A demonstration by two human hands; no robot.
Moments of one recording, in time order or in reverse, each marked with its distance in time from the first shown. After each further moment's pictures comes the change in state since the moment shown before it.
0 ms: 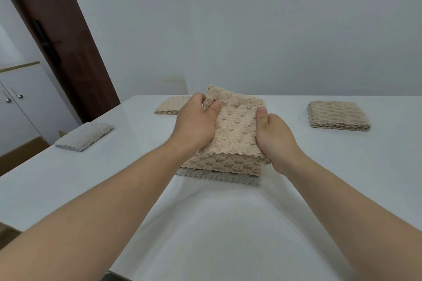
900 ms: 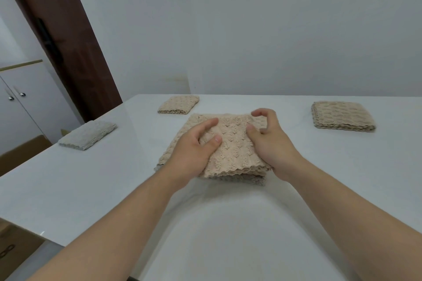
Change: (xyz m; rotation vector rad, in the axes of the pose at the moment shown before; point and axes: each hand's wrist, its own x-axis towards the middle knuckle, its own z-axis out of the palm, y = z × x) left_hand -0.031 -0.059 -0.005 -0.251 -0.201 -0.082; right_hand 0.000 0.016 0.014 0.178 -0.192 -0.001
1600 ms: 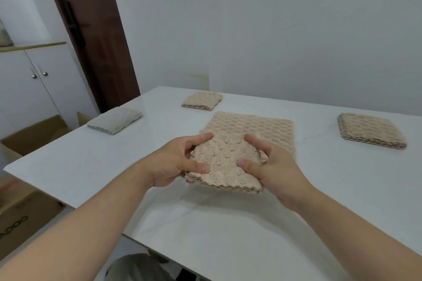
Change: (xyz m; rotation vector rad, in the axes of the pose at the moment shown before) left_hand -0.026 -0.036 -0.118 -0.228 -0.374 -0.248; right_hand -0.052 -0.008 0.062 0.024 -0.229 -0.027
